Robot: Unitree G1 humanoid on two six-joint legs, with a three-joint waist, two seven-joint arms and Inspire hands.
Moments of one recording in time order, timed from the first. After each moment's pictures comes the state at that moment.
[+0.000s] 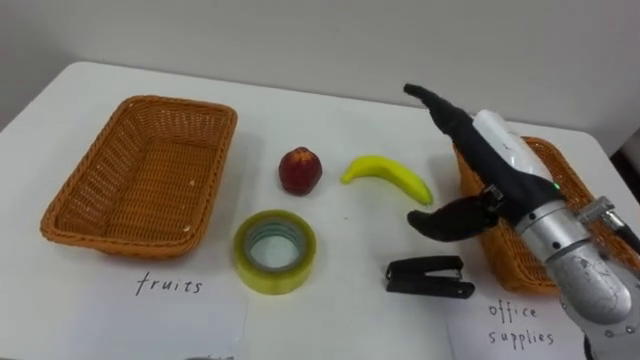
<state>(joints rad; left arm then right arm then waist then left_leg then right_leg) 0.30 0.29 0.05 0.93 0.50 0.01 -0.06 0.07 -0.49 0.06 -0.20 -0.40 -0.13 0.22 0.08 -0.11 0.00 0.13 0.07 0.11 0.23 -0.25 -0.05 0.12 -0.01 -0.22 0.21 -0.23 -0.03</state>
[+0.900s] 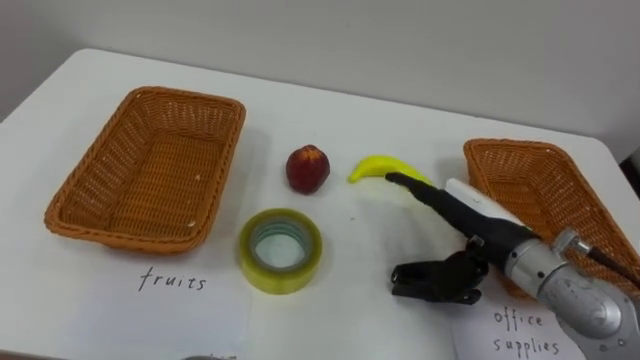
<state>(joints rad) 0.25 0.31 0.05 0.96 0.56 0.01 -0.05 0.11 -0.51 0.10 -0.09 -0.40 -0.05 0.45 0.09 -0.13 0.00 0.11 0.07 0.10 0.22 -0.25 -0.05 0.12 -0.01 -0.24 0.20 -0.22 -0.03</state>
